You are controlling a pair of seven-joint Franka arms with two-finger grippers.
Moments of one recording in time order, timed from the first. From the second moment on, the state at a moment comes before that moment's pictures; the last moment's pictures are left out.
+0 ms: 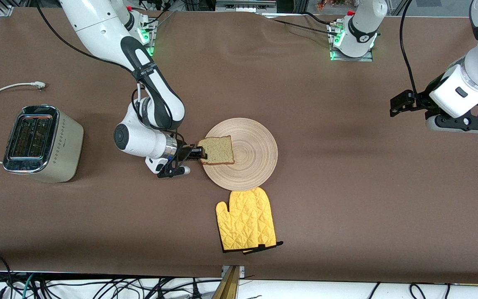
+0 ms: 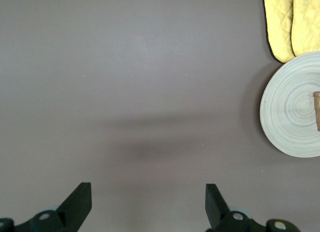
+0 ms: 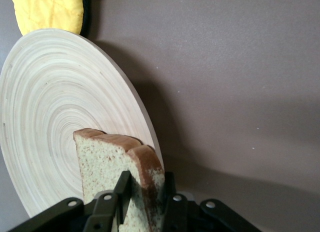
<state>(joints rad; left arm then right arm) 0.01 0.10 -0.13 -1.54 -0.03 1.56 -0.09 0.43 0.66 0.03 -1.74 0.76 2.41 -0.18</state>
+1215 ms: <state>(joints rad) 0.01 0.05 -0.12 -1.61 -0.03 1.59 -0.09 0.42 0.62 -0.02 -1.73 0.76 2.38 -0.26</state>
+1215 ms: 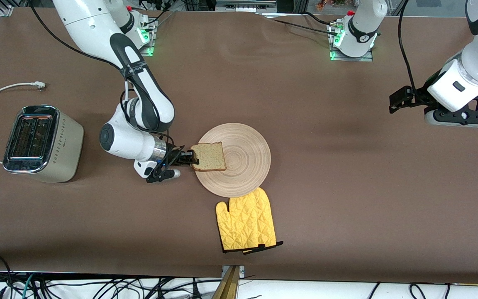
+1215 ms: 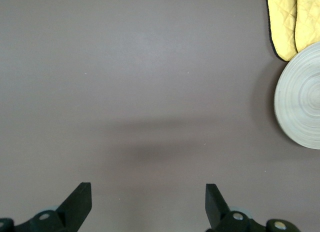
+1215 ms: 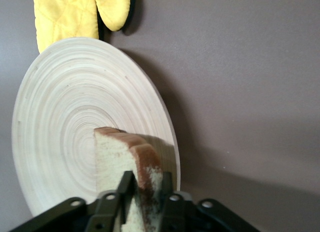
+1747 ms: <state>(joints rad) 0.01 0.05 -0.12 -1.61 -0.03 1.59 -0.09 0.42 0.62 -0.02 -1.74 0.76 2.38 -0.29</state>
